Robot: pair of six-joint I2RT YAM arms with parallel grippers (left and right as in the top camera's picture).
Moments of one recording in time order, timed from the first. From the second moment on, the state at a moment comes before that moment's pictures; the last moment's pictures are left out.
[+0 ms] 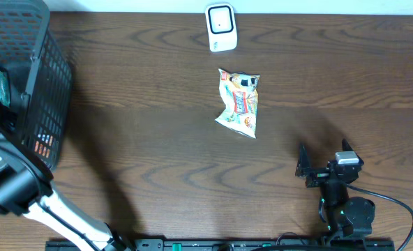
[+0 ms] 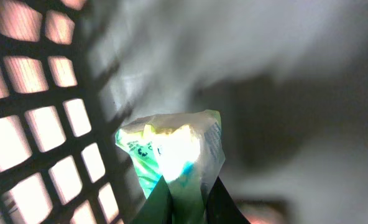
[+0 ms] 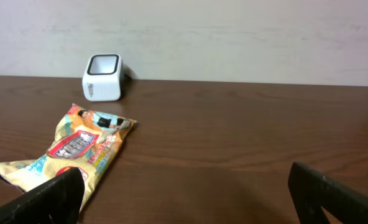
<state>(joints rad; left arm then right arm) 0.70 2.10 1.78 -1.20 -0.31 -0.57 0.02 0.01 0.01 -0.07 -0.07 0.00</state>
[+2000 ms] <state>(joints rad) -0.23 1.87 1.87 -0.99 0.09 -0.22 0.02 0.01 0.01 -0.07 -0.07 0.00</state>
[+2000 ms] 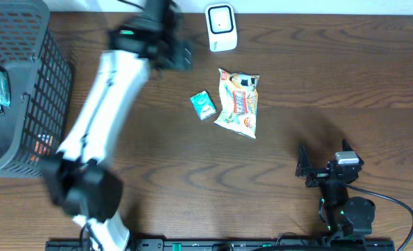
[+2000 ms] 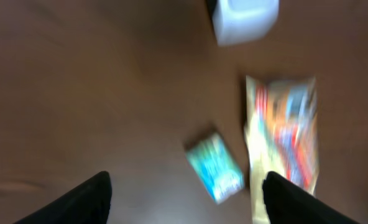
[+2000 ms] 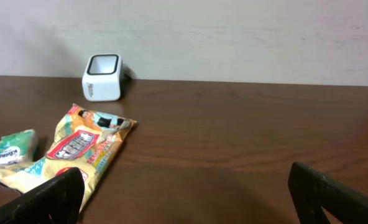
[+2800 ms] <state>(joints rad) 0.71 1.80 1.87 -0.82 -0.03 -0.15 0.02 0.01 0.01 -0.07 -0.07 0.00</state>
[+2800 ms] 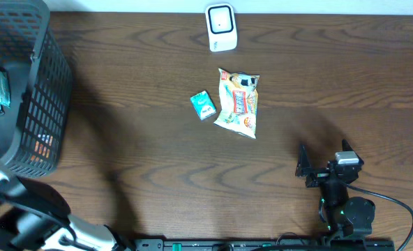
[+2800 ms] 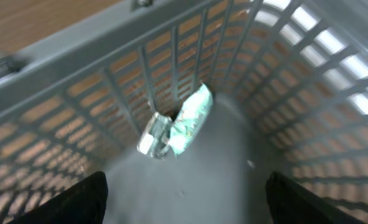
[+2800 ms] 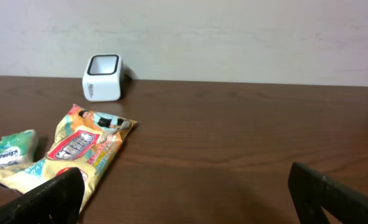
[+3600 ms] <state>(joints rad) 0.65 2.33 1.86 -0.36 0.00 0.23 0.02 0.01 0.01 -0.07 -0.07 0.00</state>
